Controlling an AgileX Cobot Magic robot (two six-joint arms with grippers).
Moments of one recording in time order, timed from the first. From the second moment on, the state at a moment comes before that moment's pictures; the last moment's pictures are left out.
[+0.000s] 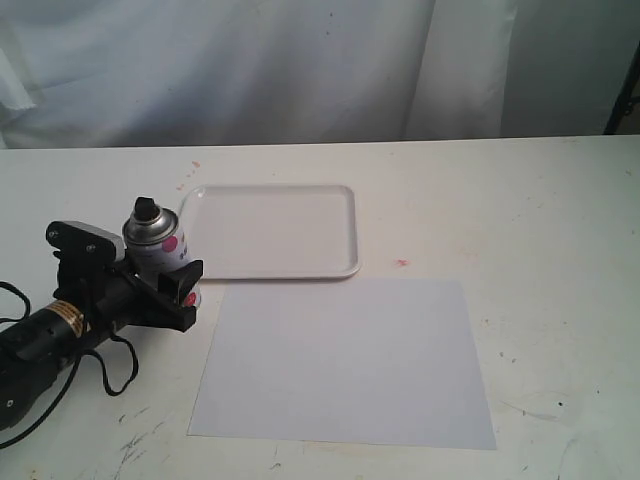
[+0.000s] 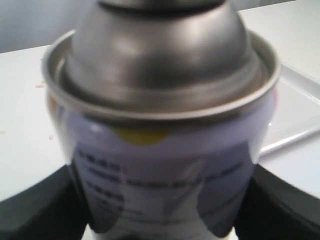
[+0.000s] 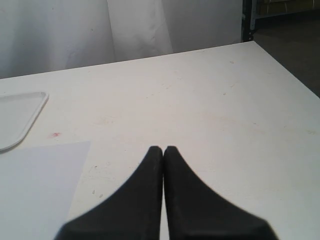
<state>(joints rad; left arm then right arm) -0.20 2.09 -0.53 0.27 -1.14 -0.05 0.06 0.01 0.00 0.02 0.35 0.08</state>
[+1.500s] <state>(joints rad) -0.20 1.46 -0.73 1.76 -0.53 -1.63 0.06 0.01 0.00 0.02 0.35 0.08</state>
